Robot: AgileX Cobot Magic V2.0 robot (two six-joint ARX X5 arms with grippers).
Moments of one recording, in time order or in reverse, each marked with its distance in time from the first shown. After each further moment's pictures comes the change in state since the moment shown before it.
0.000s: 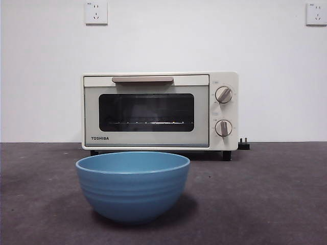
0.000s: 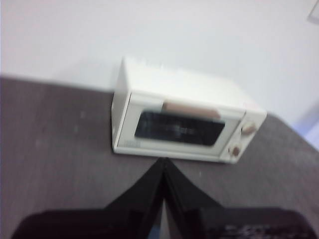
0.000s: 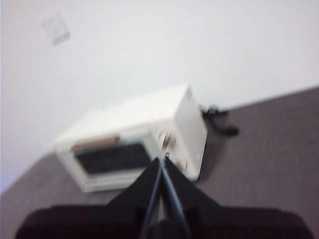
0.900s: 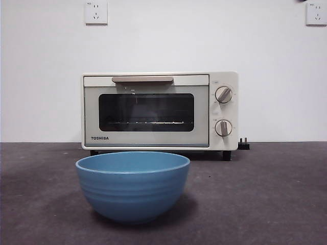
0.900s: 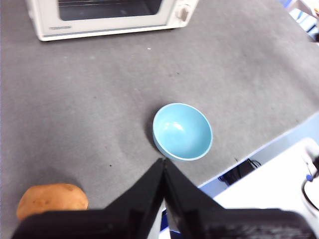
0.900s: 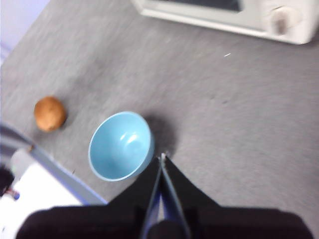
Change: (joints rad) left arm -0.137 0.370 0.365 -0.546 0.172 0.280; right arm 0.267 0.805 0.337 -0.287 -0.254 -0.301
